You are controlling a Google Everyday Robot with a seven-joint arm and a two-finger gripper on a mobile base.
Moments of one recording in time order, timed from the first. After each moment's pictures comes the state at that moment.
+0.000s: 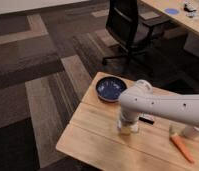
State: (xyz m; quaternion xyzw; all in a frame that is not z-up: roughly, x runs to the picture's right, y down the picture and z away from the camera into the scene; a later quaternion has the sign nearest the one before) arm 0.129 0.169 0.712 -0.29 0.01 0.05 0.95
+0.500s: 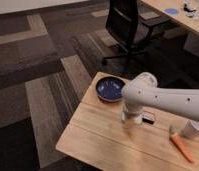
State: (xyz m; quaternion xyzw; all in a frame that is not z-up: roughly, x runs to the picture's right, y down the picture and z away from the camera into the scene) arm 0.159 0.097 0.720 -0.26 0.03 0.02 0.96
